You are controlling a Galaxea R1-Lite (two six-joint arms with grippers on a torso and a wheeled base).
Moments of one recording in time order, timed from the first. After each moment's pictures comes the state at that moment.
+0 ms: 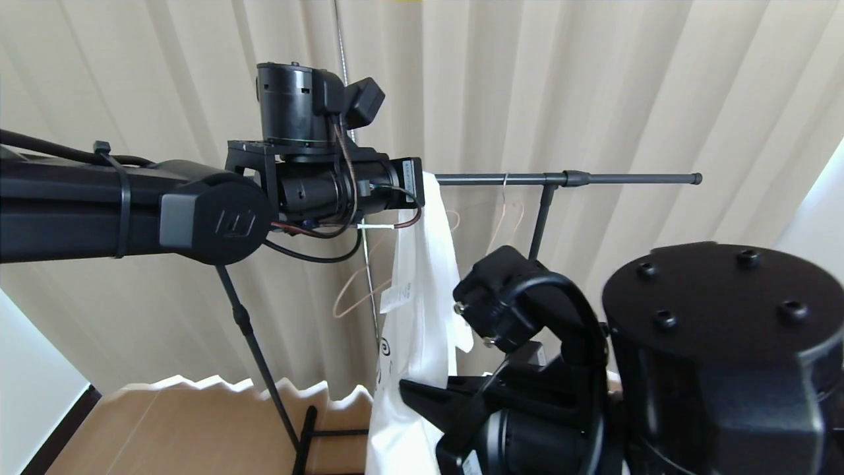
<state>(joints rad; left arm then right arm) -0.55 1.93 -1.51 -0.23 -0.17 -0.22 1.16 1.63 -0.97 -0.21 -0.22 0.31</state>
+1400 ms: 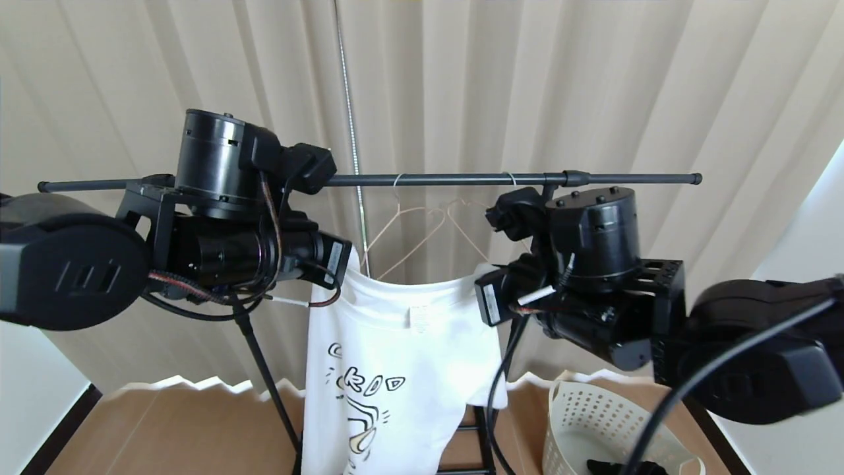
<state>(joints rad) -0.52 1.68 -1.16 -0.03 0.12 0.08 0.76 1.84 -1.07 -0.38 -0.40 0.10</state>
